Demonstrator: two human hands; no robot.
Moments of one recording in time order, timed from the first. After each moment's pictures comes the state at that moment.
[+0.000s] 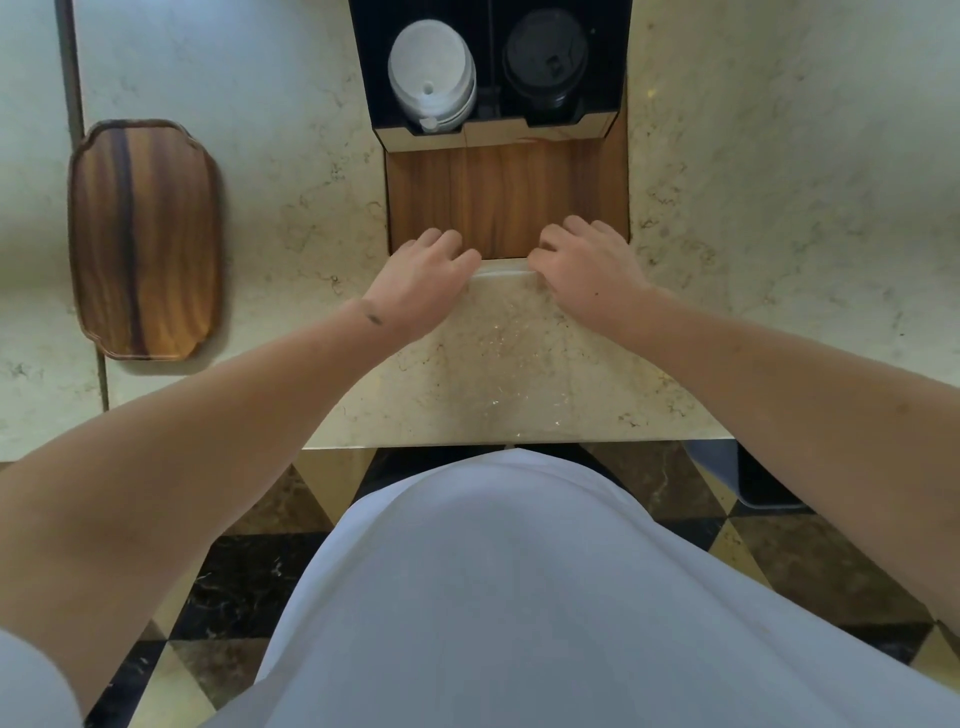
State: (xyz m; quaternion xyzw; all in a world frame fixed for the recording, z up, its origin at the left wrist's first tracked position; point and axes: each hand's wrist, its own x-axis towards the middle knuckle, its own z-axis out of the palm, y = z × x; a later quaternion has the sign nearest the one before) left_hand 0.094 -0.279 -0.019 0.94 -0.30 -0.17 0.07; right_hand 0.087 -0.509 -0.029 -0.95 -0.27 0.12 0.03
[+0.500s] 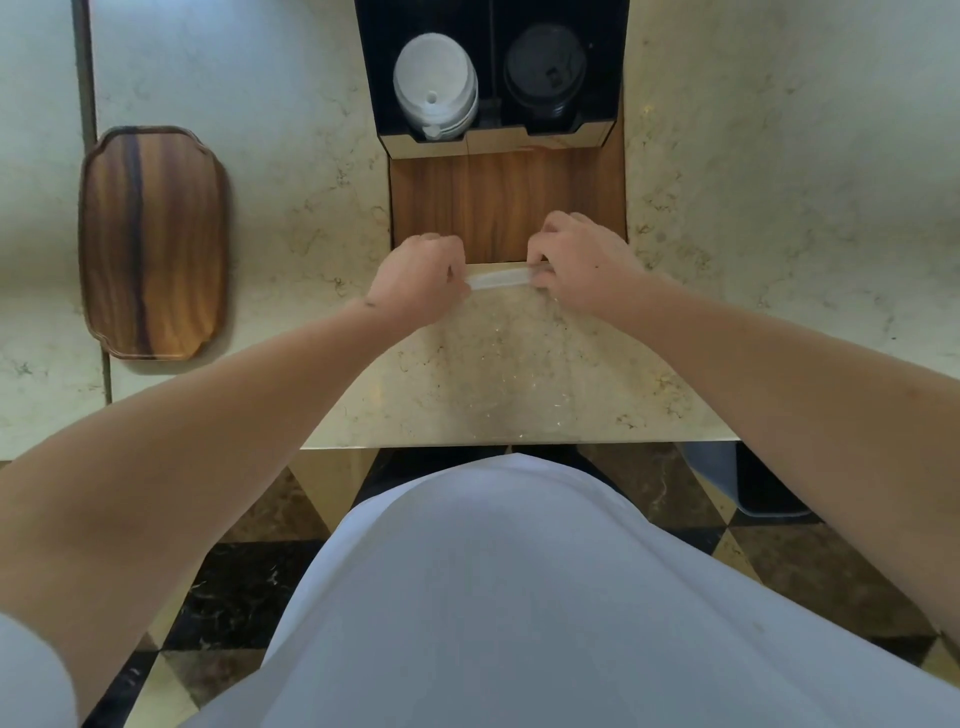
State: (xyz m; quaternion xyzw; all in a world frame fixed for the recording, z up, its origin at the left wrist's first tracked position) left_hand 0.101 -0.281 -0.019 0.95 -0.12 -0.22 0.16; right_hand 0.100 -0.507 -0.016 -0.95 -0.19 0.21 0.16
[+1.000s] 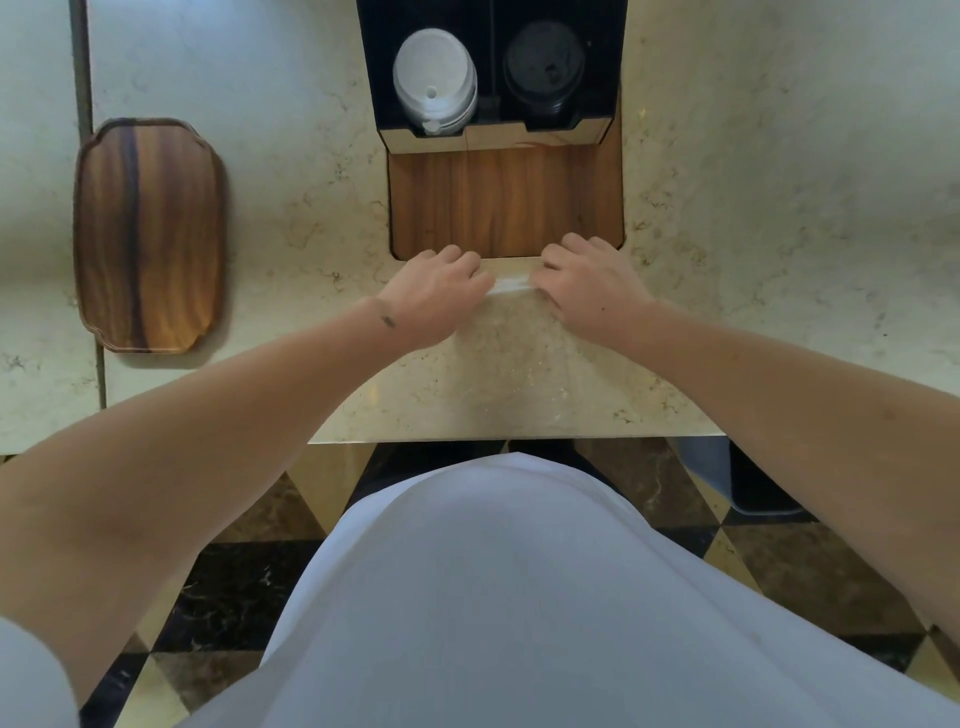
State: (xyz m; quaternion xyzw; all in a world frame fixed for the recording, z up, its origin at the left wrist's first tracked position) left_hand 0.083 -0.284 -0.024 0.91 -0.38 -0.18 -0.01; right_hand 0.067 -0.518 -0.025 -0.95 -0.29 0.11 0.05
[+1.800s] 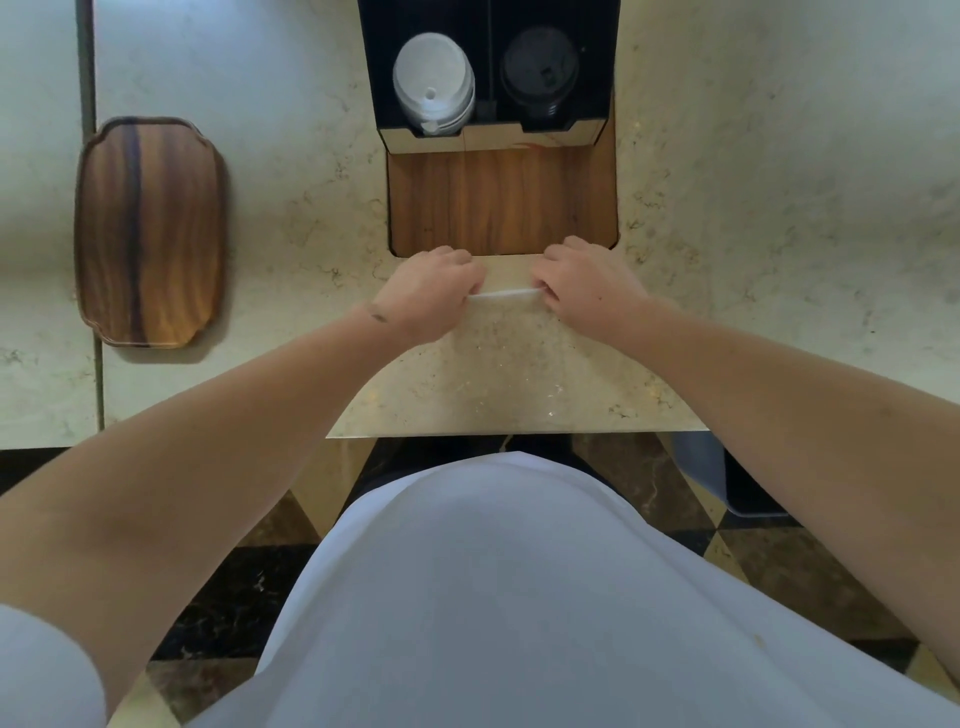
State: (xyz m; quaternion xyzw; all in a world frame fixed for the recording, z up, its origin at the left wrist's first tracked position) left_hand 0.077 -0.287 -0.016 0.93 -0.27 -0.20 0.11; right_hand 0.066 -0.515 -0.018 -0.95 -0.25 0.16 0.09
